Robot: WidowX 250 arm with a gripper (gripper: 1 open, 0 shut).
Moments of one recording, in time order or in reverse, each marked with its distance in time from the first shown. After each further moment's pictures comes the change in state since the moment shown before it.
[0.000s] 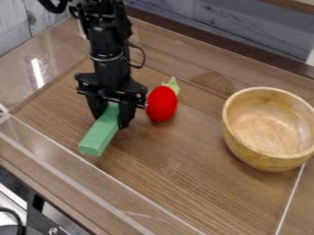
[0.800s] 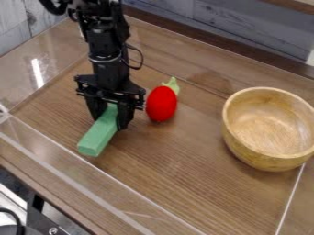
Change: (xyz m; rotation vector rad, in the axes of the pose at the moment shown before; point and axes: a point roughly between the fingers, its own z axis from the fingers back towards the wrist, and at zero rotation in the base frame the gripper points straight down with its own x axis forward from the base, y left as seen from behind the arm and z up) arm 0.003 0.002 -0.003 -0.014 0.013 -0.013
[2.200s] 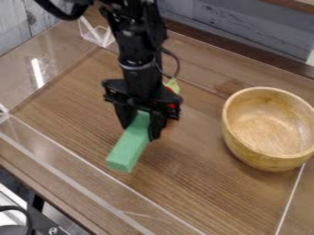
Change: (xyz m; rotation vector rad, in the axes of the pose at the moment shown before) arm -0.026 -0.075 0.017 -0.011 -0.075 -0.099
